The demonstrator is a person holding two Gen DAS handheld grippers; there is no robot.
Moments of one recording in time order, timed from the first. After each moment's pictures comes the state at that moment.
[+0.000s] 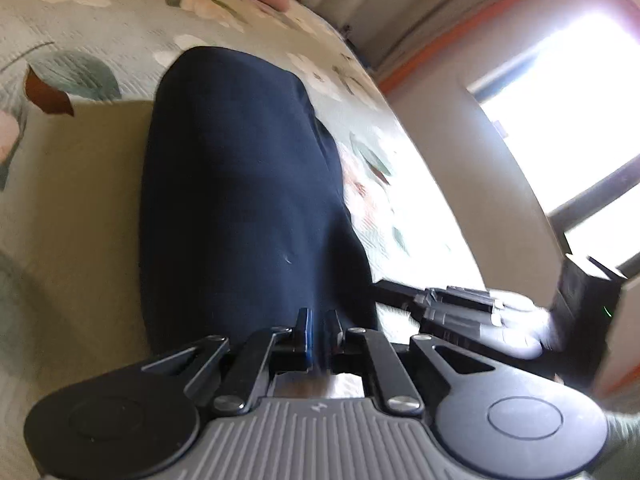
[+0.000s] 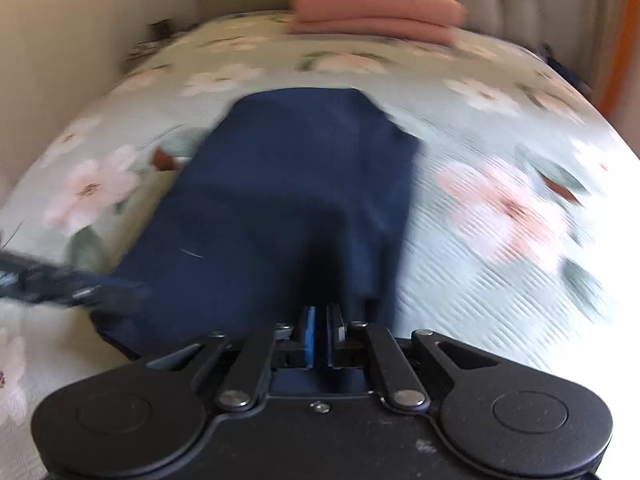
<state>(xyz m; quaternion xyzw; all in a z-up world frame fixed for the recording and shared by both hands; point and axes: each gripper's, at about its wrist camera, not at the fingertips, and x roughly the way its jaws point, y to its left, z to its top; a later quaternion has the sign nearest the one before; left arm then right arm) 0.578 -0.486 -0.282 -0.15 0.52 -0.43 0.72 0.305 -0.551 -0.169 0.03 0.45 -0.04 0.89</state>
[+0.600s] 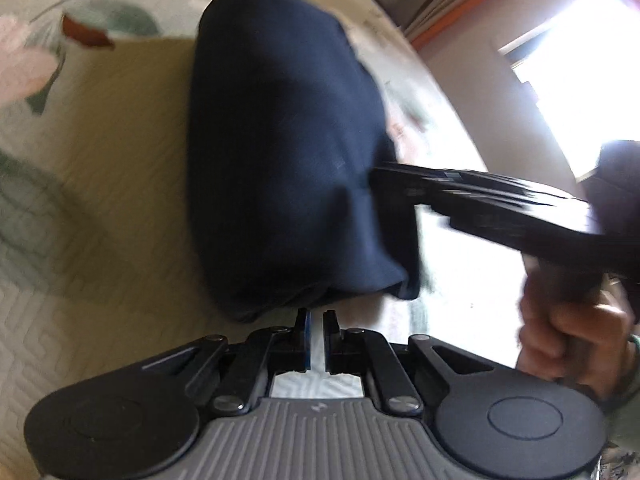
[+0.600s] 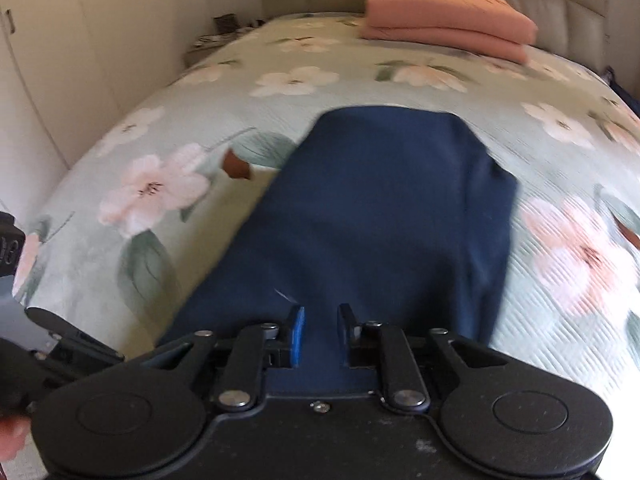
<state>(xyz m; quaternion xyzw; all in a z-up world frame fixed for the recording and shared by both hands) 0.579 -0.499 -0.307 -0.10 0.56 -0.42 0.70 0.340 -0.522 -0.162 0.03 0.44 0.04 0.90</state>
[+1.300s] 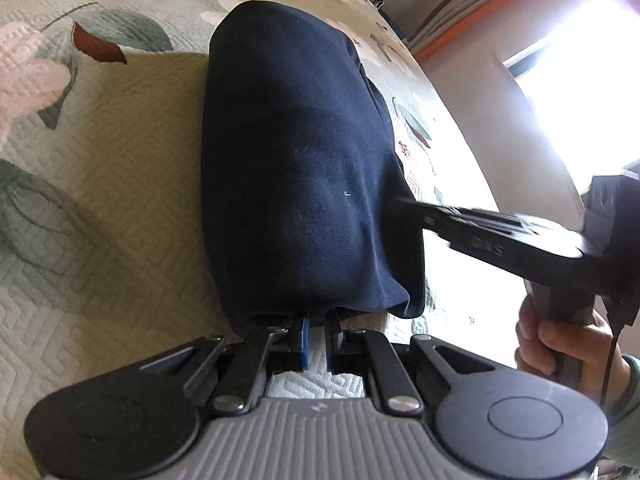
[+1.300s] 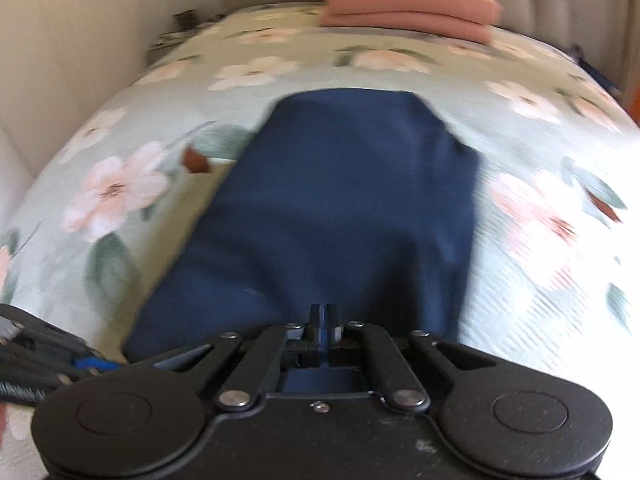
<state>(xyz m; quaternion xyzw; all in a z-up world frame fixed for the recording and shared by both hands) 0.552 -0.455 -0.286 -0.11 0.56 -0.41 0.71 0.325 -0.544 -0.167 0.04 0.46 -0.03 0.89</state>
